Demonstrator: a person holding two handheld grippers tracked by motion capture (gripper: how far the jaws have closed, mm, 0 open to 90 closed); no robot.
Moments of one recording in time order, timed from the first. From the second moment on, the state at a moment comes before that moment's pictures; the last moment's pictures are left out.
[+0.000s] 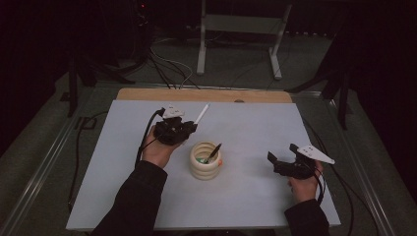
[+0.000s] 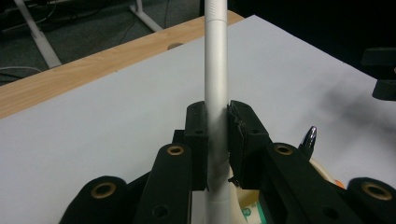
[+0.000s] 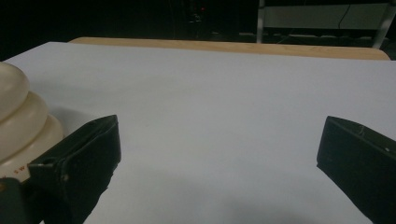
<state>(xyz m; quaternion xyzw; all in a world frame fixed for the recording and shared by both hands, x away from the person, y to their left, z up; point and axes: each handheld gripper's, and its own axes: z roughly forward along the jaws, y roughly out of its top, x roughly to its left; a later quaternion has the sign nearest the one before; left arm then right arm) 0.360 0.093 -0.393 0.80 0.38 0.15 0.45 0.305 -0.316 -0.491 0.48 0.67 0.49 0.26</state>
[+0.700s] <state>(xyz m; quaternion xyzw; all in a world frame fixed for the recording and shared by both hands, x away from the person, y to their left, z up) 0.355 0.079 -0.400 0.80 0.37 0.15 0.45 0.305 -0.316 -0.491 0.48 0.67 0.49 0.26</state>
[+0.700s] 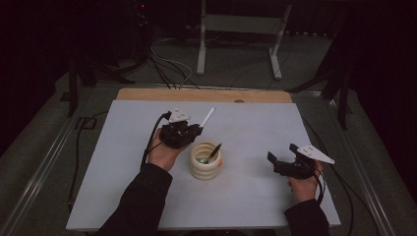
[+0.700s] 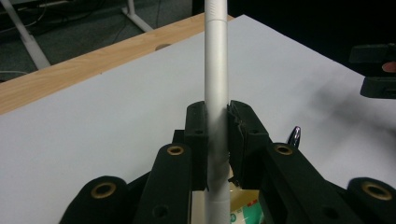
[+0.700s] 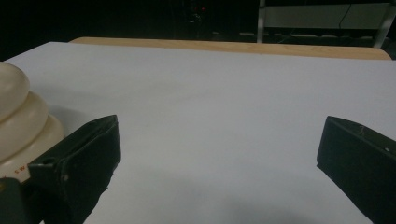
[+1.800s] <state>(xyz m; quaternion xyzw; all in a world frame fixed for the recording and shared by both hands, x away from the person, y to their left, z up) 0.351 0.061 -0.421 0.80 0.36 0.13 0.45 0.305 -0.317 -0.490 0.48 0.67 0.49 0.26</state>
